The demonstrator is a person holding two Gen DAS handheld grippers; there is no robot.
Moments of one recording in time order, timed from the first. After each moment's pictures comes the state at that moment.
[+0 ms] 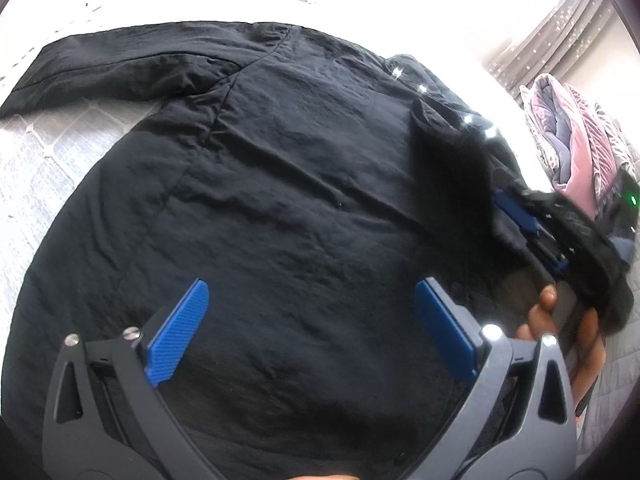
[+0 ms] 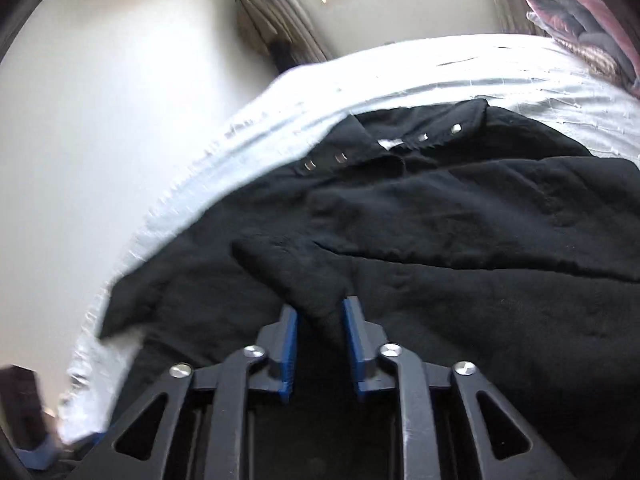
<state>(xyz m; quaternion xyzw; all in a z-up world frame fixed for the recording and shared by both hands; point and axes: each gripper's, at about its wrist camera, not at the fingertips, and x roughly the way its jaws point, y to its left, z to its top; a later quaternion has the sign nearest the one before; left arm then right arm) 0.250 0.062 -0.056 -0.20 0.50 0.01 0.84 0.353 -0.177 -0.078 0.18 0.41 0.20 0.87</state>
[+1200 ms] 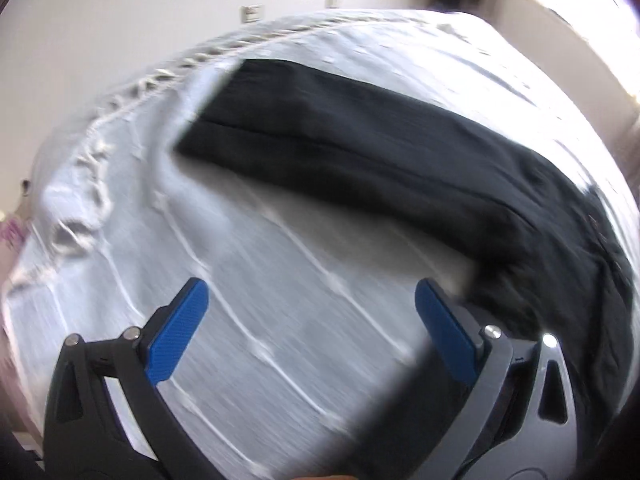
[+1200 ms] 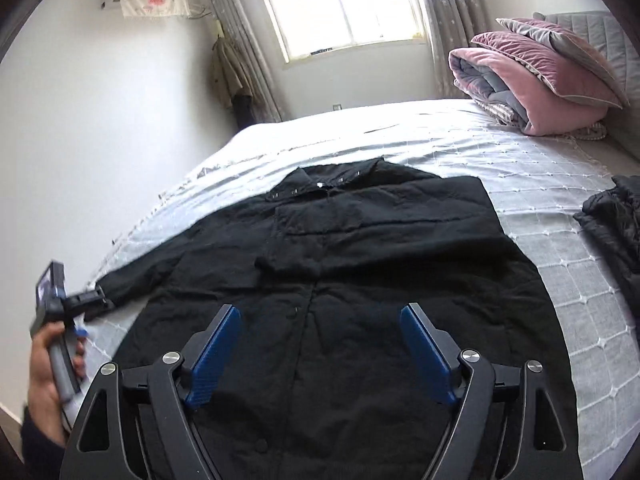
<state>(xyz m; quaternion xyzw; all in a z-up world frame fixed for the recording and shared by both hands) 0.264 0.308 -0.048 -0.20 0.48 0.27 0.81 0.142 -0.196 -0.002 0.12 0.33 0.06 0.93</state>
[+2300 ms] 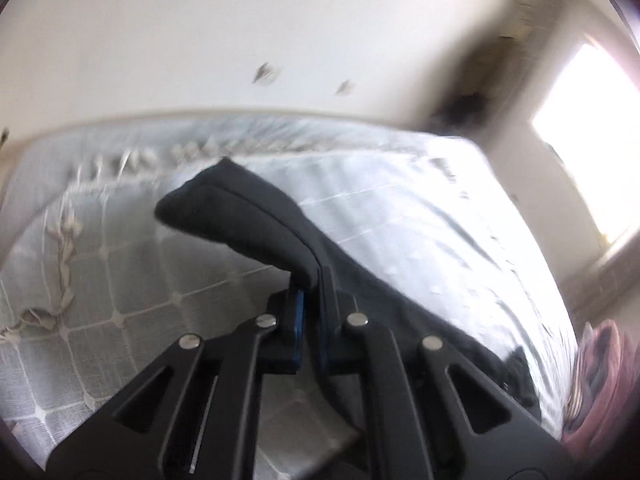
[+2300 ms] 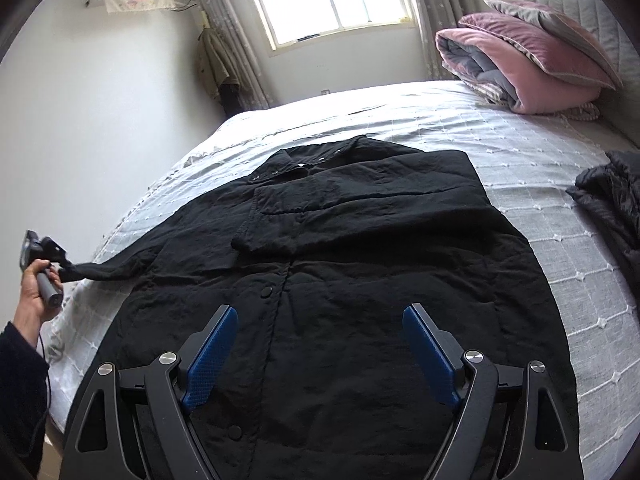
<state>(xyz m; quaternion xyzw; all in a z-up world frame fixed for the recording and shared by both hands) 0.306 0.336 0.059 -0.32 0.29 0.25 0.87 0.143 -0.225 -0.022 0.14 0.35 0.05 0.92</state>
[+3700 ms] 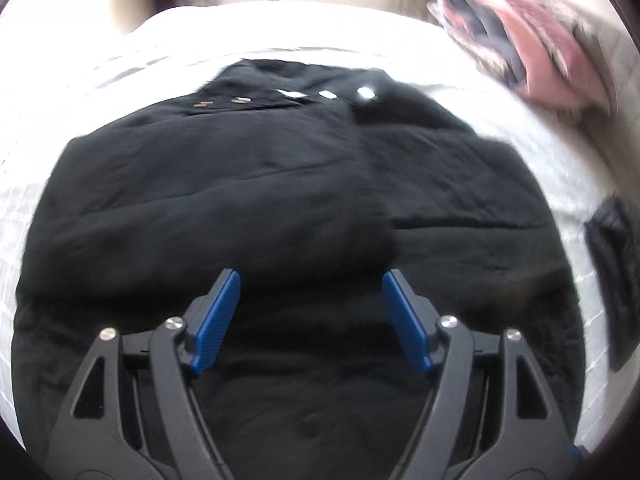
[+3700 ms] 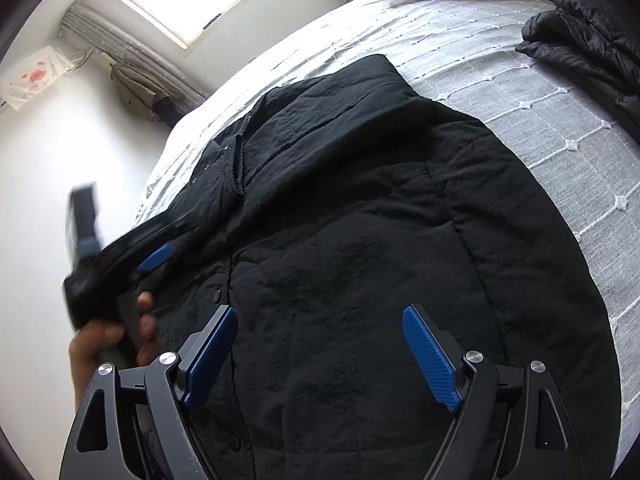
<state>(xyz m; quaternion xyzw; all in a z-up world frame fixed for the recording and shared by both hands) 0.350 -0.123 -0.036 0.03 0.48 -0.10 0.87 0.163 -0.301 -0.075 0.32 0.44 0.01 0.84</state>
